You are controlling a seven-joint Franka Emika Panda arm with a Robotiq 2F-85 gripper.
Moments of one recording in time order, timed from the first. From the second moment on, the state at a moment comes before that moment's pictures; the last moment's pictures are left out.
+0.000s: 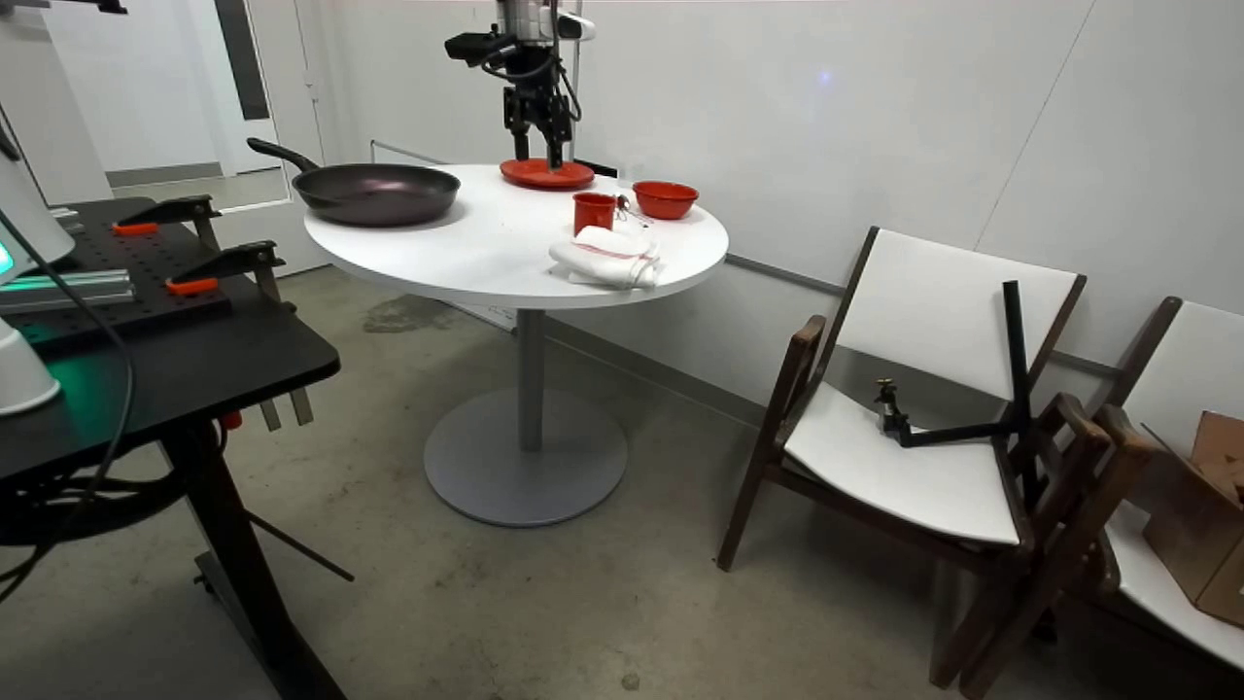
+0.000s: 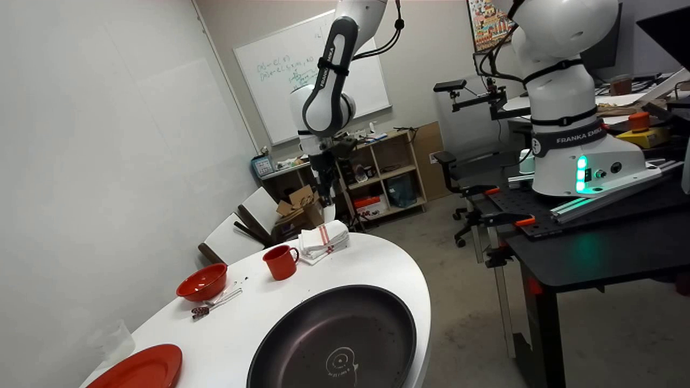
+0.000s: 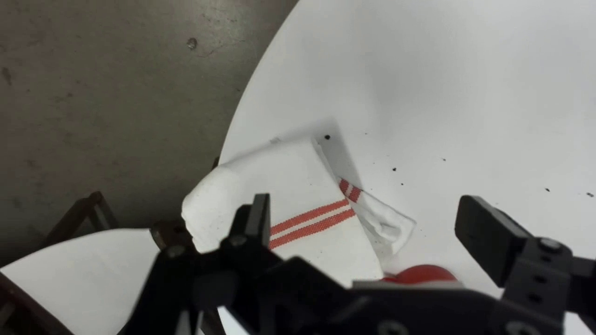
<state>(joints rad) -0.10 0.43 -0.15 -2.08 -0.02 2.59 -0.05</state>
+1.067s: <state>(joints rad) 0.01 0.52 -0.20 -2.05 -0.49 2.59 -0.01</state>
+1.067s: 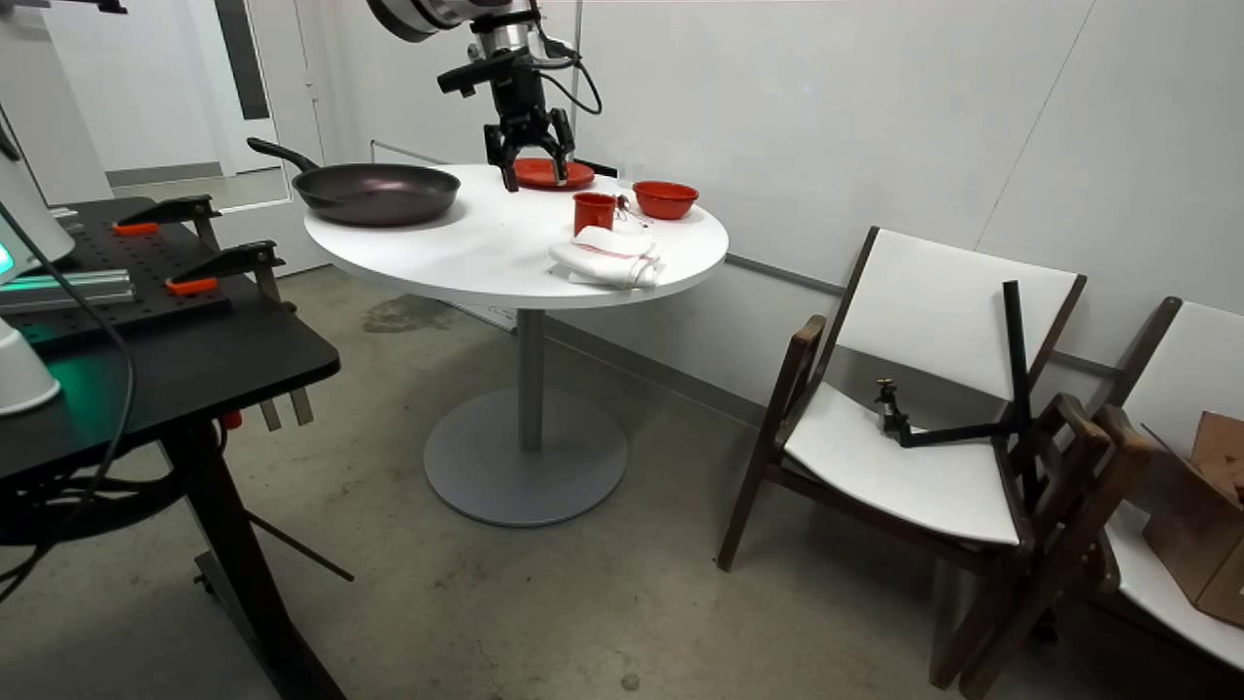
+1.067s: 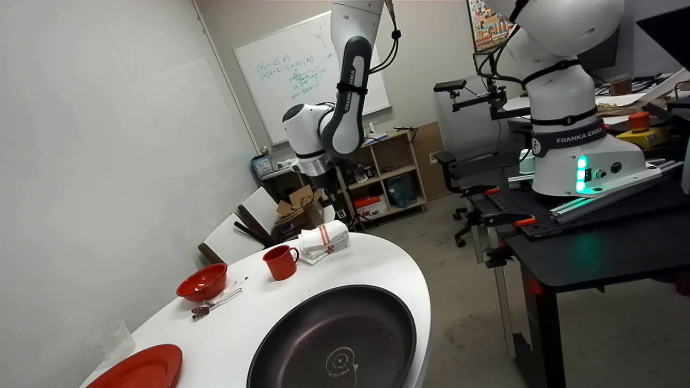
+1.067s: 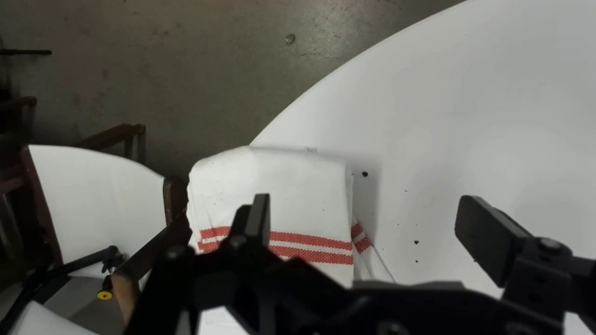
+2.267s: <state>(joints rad) 0.00 0.77 -0.21 -1.83 -0.59 2.73 -0.01</state>
